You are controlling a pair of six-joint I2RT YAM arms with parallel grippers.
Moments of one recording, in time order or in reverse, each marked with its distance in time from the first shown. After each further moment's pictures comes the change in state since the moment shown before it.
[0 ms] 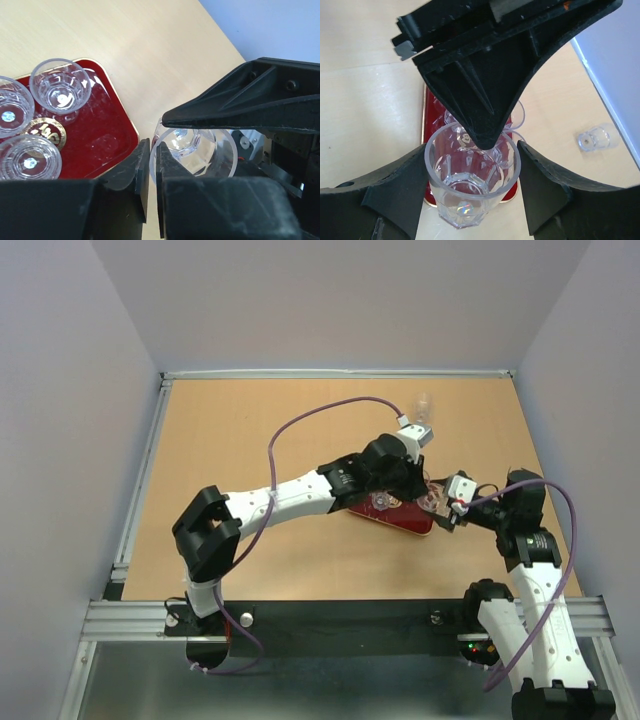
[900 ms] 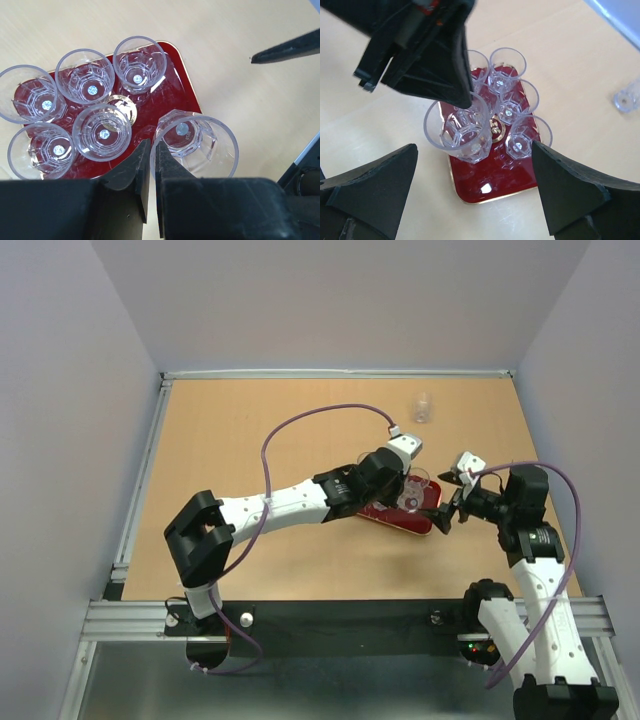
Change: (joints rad) left arm -0.034 -0.053 -0.085 -0.080 -0.293 0.154; right arm 0.000 0.031 0.044 0.002 0.071 0.333
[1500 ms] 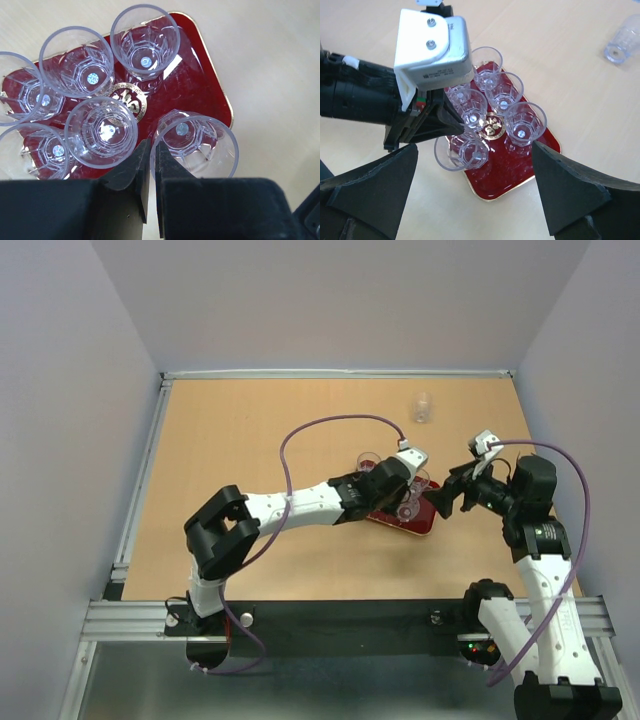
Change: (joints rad) left arm -0.007 0.101 0.002 0.006 -0.014 0.072; right arm 0.000 0.030 0.097 0.001 0.183 0.373
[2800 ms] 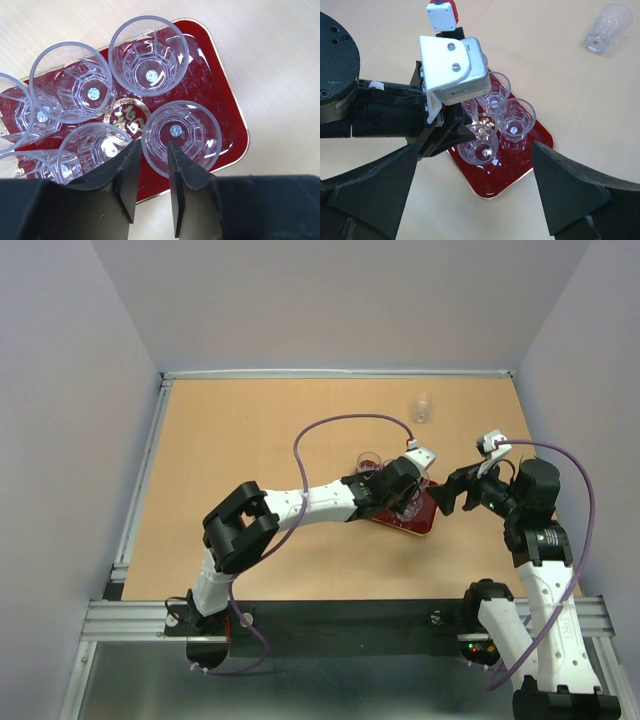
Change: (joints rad) left arm 0.000 0.129 0.098 0.000 -0.043 0.029; right arm 0.000 -0.037 0.000 0.000 0.108 0.099
